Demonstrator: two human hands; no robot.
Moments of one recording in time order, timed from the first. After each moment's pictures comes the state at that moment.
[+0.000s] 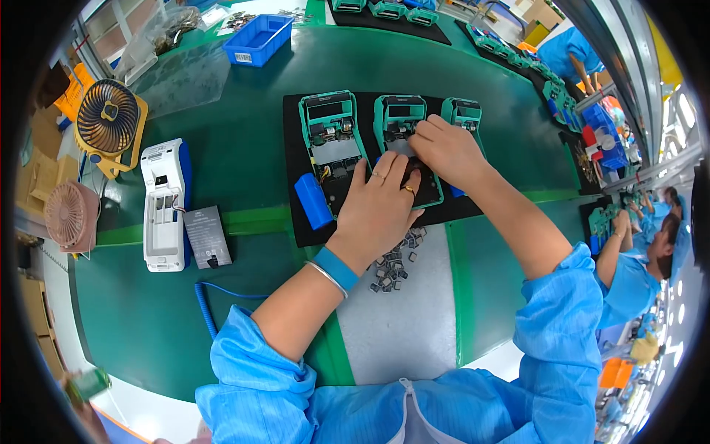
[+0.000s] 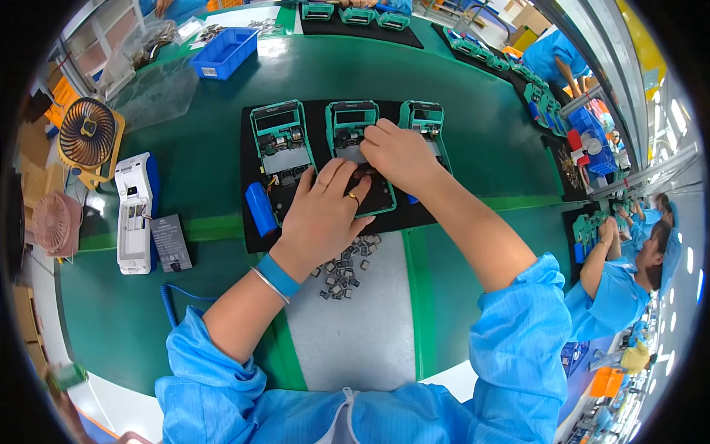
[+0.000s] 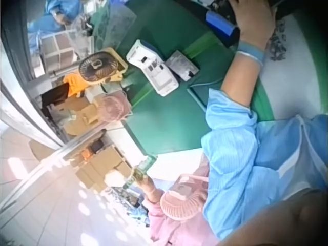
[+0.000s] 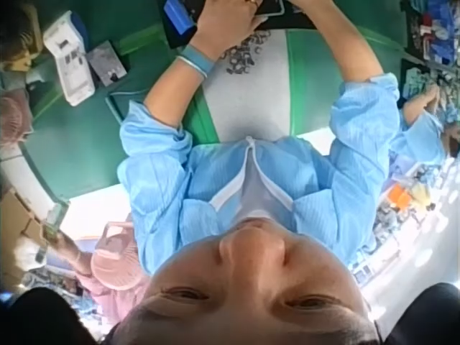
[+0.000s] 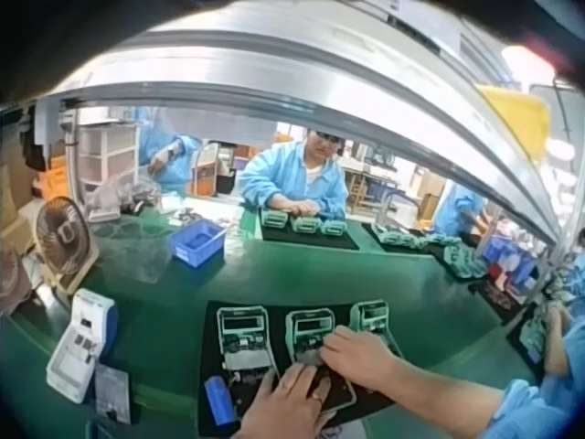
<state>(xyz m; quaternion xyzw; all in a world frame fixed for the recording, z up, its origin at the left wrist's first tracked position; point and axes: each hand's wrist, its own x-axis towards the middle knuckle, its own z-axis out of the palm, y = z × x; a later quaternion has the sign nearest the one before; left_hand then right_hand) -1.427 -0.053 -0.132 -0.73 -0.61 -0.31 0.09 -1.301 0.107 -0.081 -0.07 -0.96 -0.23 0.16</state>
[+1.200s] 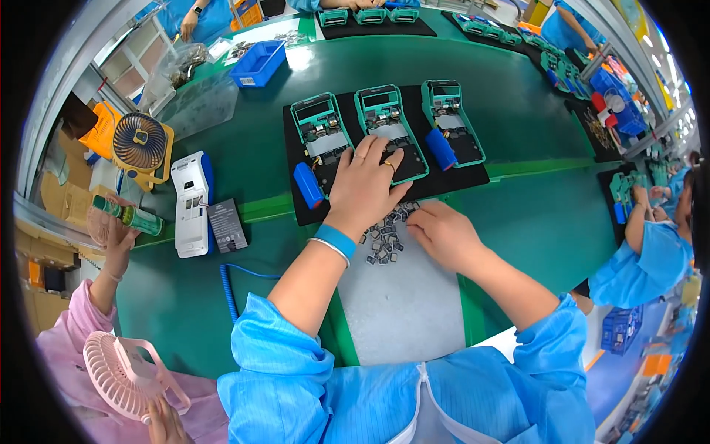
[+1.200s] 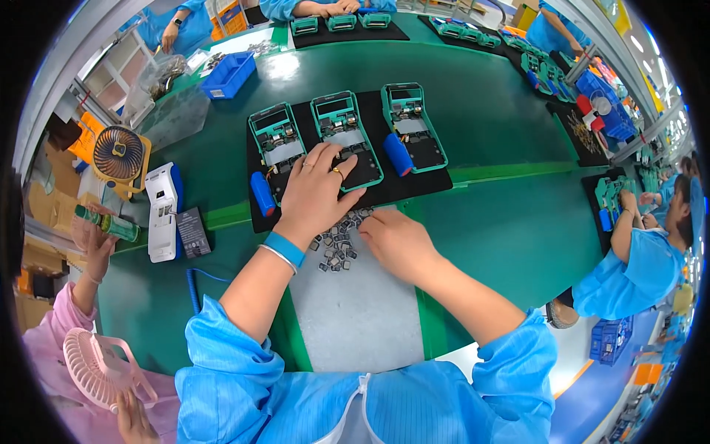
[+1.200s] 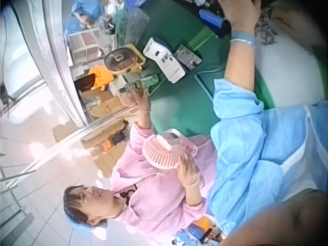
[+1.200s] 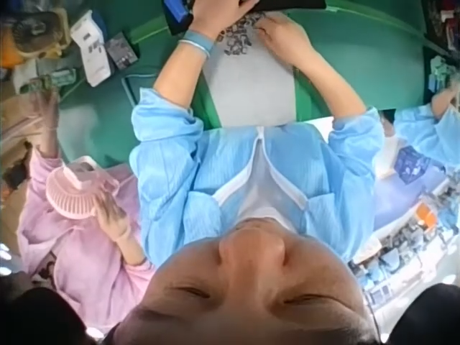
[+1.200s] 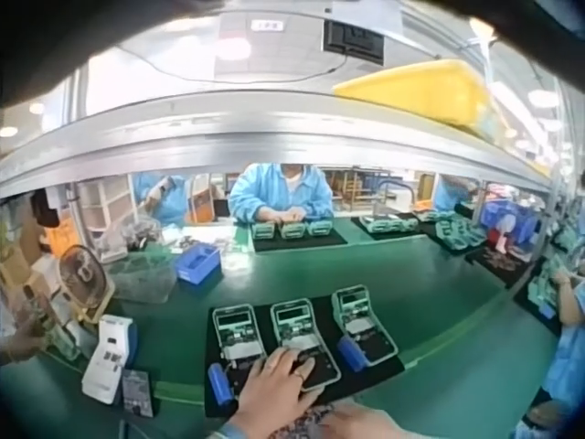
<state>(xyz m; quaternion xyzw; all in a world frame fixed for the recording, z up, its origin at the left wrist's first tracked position) -1.421 -0.052 -0.132 -0.72 -0.62 -0.30 0.12 -1.222 -0.045 -0.120 -0.28 -0.93 0.13 0.18</state>
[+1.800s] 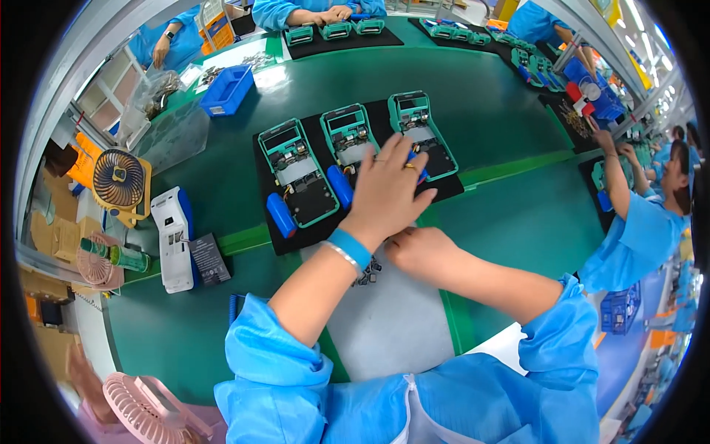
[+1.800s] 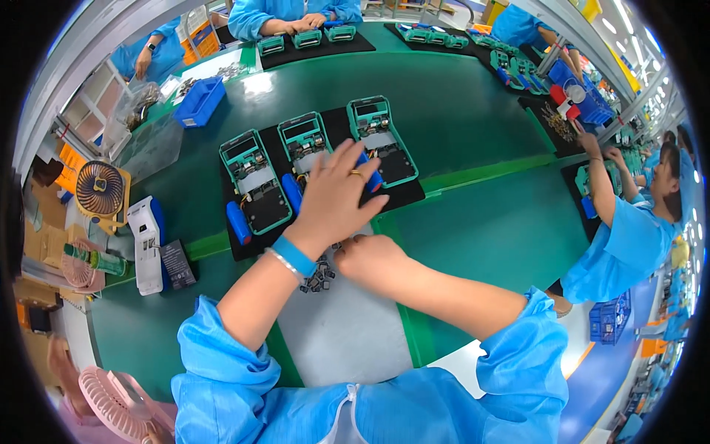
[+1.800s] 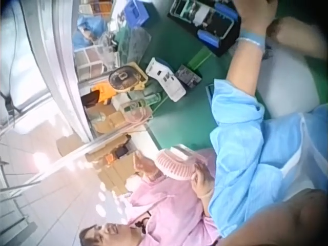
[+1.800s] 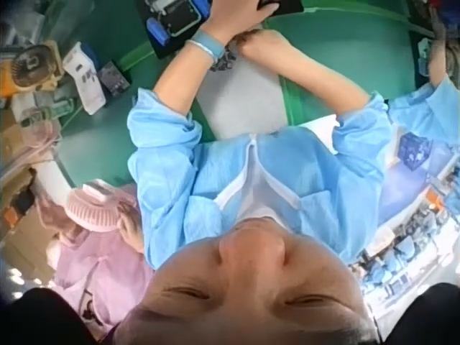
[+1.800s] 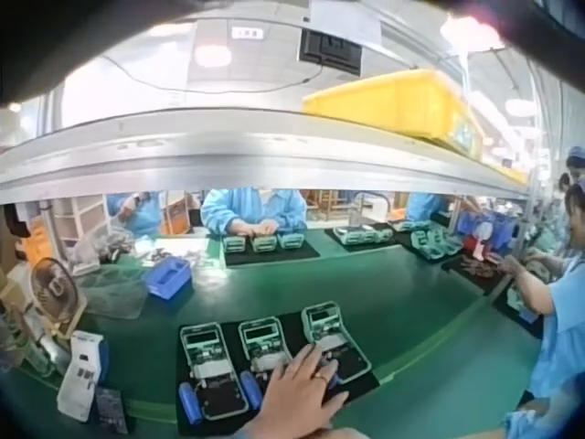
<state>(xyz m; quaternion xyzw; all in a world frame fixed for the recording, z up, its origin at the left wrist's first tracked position) -1.366 -0.018 -0.097 -0.76 -0.55 -0.34 0.02 -1.219 -0.039 -0.111 -0.17 -0.98 -0.05 0.01</state>
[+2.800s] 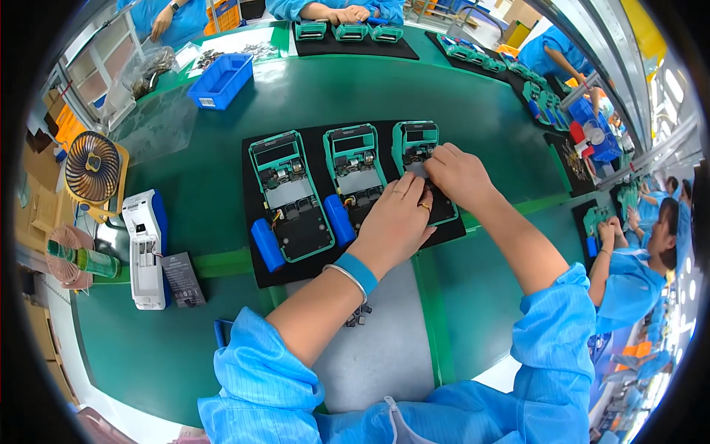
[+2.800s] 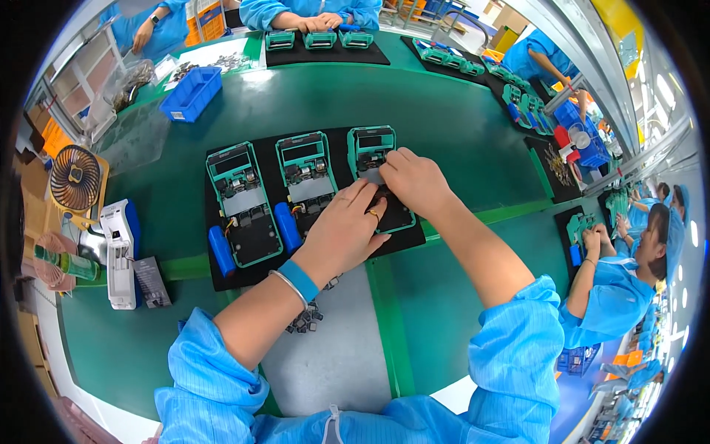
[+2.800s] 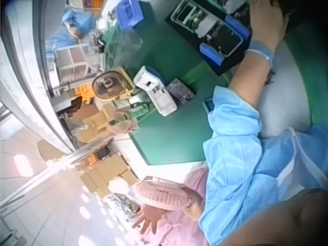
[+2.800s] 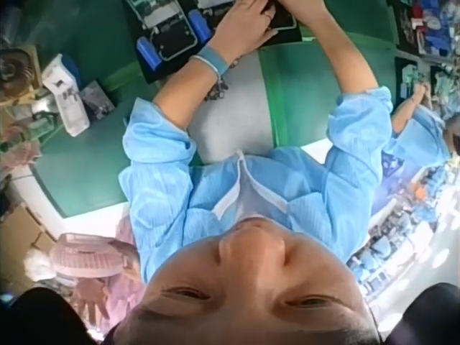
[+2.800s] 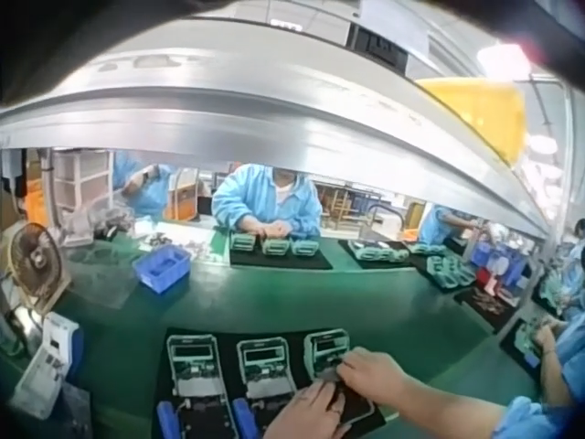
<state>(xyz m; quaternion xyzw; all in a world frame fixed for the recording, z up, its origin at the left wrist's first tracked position) -1.364 0.019 -0.122 -0.78 -0.50 -0.37 0.05 -1.213 0.151 -0.076 -0.15 -0.94 -0.24 0.16</state>
